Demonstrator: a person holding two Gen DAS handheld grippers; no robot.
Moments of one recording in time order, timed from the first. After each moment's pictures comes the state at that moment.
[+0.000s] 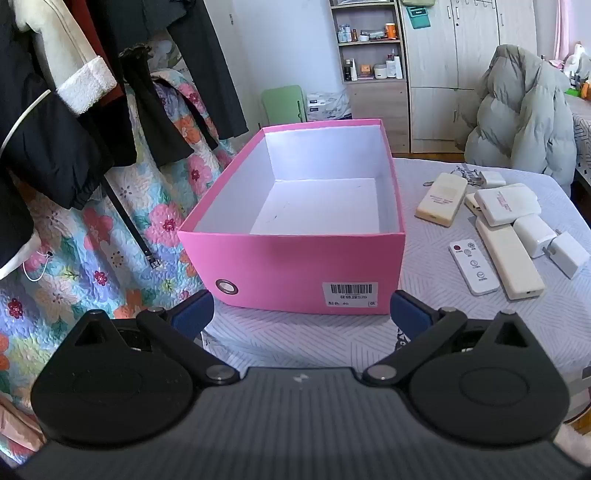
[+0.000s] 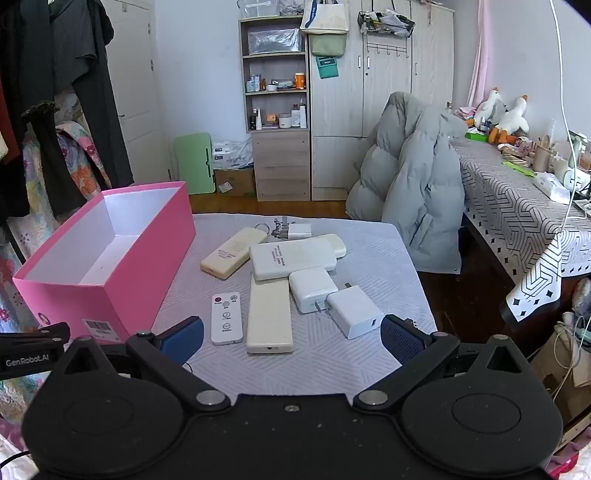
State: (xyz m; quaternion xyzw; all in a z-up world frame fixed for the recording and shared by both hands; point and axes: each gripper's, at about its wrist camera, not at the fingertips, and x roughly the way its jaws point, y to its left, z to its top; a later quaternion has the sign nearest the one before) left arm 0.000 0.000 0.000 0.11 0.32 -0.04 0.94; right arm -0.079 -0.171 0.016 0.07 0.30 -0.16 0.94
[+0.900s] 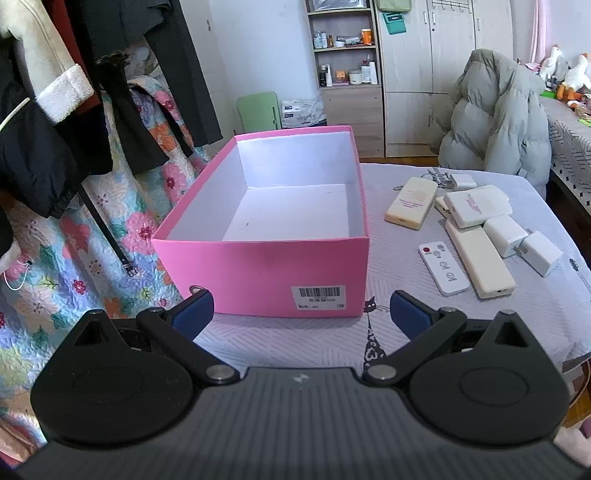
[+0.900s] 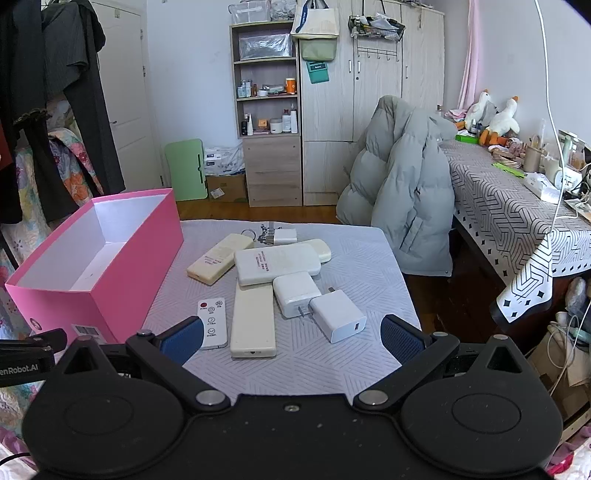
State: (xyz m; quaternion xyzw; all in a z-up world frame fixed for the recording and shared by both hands) left arm -0.008 -0.006 0.005 0.11 0.32 -0.08 0.94; right arm -0.088 -0.184 0.018 0.07 0.29 -0.17 0.94
